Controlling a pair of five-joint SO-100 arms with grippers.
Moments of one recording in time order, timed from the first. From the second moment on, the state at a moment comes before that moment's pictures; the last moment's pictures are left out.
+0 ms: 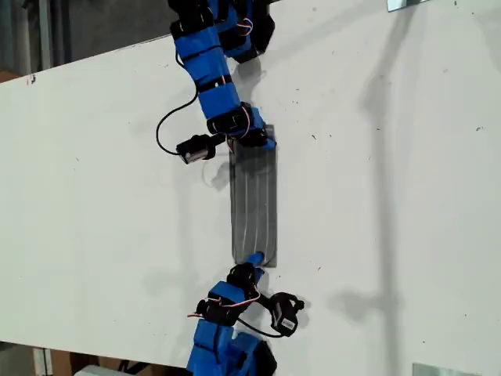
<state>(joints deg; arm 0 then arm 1) 2.5 108.4 127.8 54.5 -89.3 -9.4 87.7 107.3 81.8 79.9</state>
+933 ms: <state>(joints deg) 2.8 130.7 144.0 58.2 -91.1 8.9 103.2 136.0 61.9 71.8</state>
